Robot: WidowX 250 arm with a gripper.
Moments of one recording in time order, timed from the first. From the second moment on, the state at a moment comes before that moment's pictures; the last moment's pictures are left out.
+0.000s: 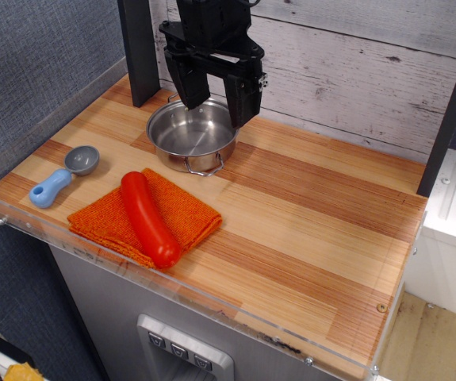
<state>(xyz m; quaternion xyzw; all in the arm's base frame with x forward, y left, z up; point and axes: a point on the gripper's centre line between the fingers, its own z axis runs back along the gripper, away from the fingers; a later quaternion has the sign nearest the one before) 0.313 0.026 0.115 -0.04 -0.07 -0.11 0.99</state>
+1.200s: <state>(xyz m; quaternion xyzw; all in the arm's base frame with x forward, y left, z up) 0.235 0.144 0.087 -0.02 -0.05 -0.08 1.00</state>
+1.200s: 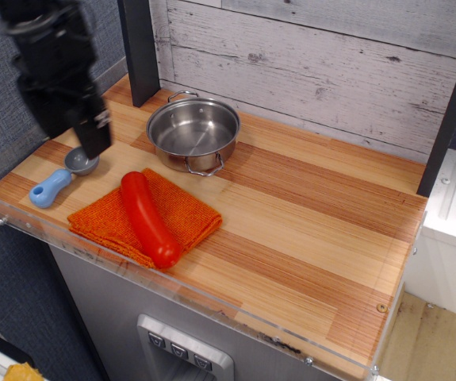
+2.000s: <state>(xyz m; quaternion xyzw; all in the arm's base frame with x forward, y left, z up) 0.218 0.197 0.032 -0.06 -0.01 -0.06 1.00</state>
